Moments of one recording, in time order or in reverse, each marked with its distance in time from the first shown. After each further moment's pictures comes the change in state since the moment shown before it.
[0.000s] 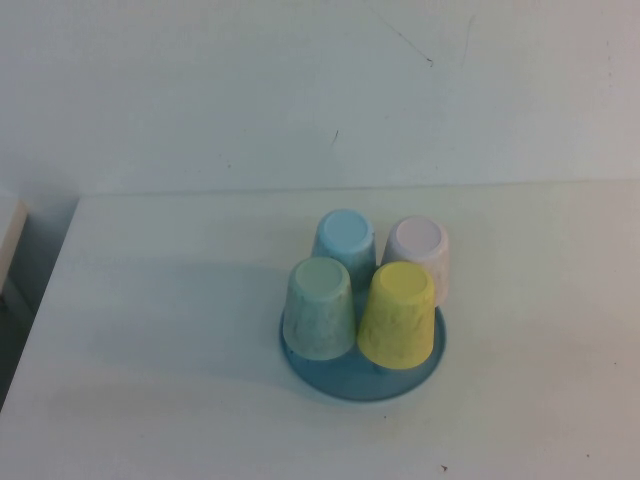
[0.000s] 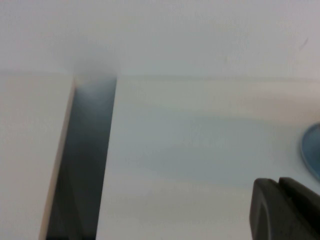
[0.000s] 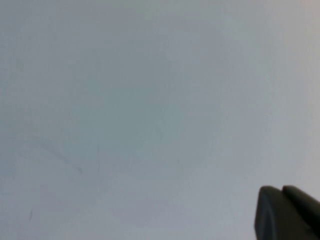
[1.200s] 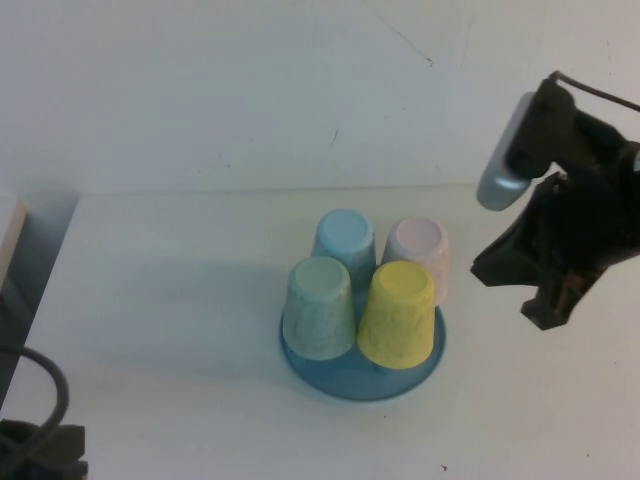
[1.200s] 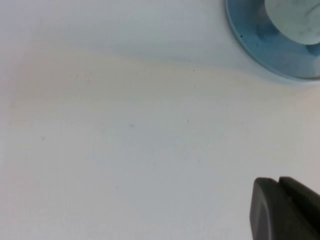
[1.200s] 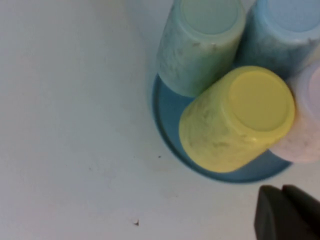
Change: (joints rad) right arm 0.435 1.413 -0.938 0.323 0.783 -0.814; left arm 0.000 0.484 -0.118 -0.418 0.249 0.300
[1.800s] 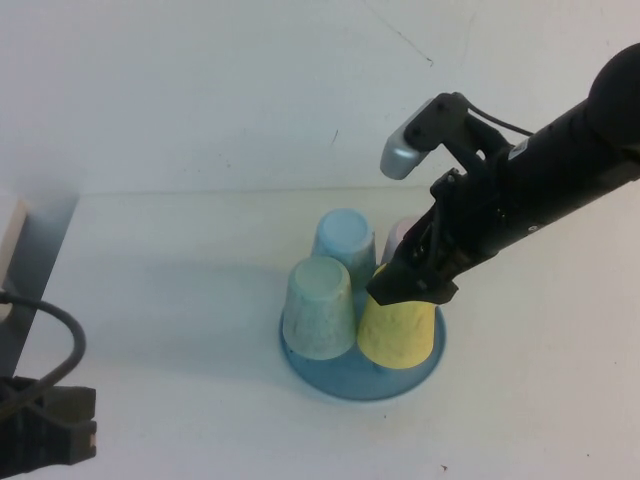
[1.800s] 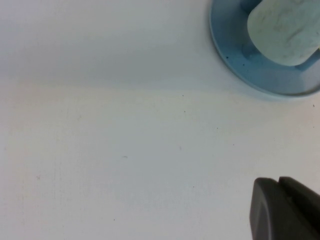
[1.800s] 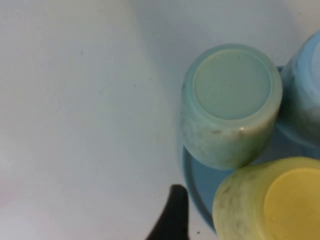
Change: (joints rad) right arm 0.050 0.288 -0.187 0.154 -0.012 0.063; left arm 0.000 0.115 -0.095 -0.049 -0.007 0.101
